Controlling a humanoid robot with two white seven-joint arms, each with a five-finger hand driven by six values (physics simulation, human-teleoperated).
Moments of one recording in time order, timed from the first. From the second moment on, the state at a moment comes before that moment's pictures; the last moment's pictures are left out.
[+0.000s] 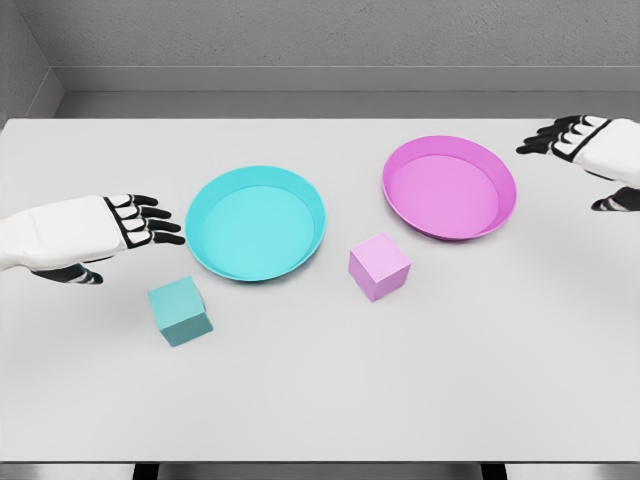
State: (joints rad) left arm -0.48 1.21 -0.67 -1.76 -0.38 -0.61 -0.21; right arm -0.37 -0.96 0.14 -1.58 0.36 -0.61 0.57
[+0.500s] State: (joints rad) left arm -0.47 1.09 -0.70 -1.76 -0.38 -0.61 -0.40; right arm -0.38 -0.90 0.20 -1.66 0.37 -0.61 0.61
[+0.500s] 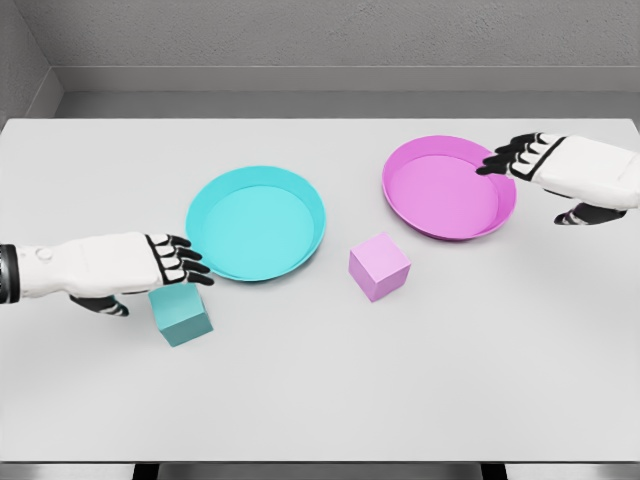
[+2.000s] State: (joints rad) left arm -0.47 1.02 -0.75 -1.76 -0.52 -0.61 -0.41; right arm -0.56 -0.70 0.66 -1.75 0.60 -0.61 0.61
